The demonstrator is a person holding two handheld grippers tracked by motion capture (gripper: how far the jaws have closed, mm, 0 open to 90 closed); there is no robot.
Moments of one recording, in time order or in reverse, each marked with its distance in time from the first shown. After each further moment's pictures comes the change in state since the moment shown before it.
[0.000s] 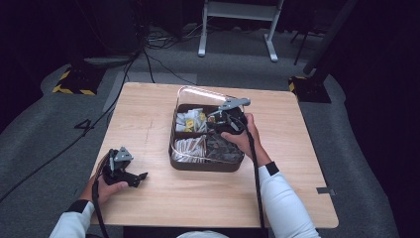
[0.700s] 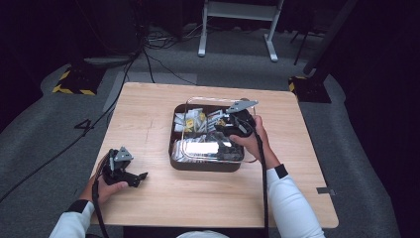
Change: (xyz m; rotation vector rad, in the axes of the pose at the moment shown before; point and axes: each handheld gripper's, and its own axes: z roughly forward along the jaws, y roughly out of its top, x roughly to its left) left arm 0.000 0.000 0.000 -0.001 0.001 0.001; right arm -0.008 -0.015 -0.020 0.047 -0.028 -0.009
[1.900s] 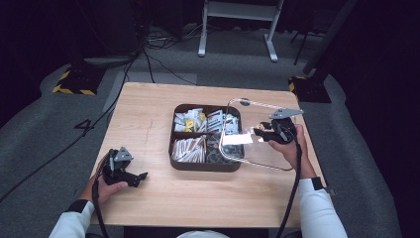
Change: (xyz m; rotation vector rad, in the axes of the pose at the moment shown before) left arm 0.000 0.000 0.000 0.000 0.000 0.000; right arm -0.058 -0.073 -0.074 0.019 -0.154 0.098
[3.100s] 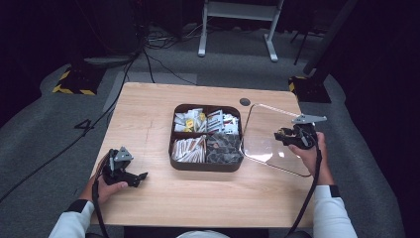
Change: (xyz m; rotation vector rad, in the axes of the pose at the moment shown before) left arm 0.000 0.000 0.000 0.000 0.000 0.000; right arm -0.045 -0.048 -0.025 0.033 -0.062 0.108
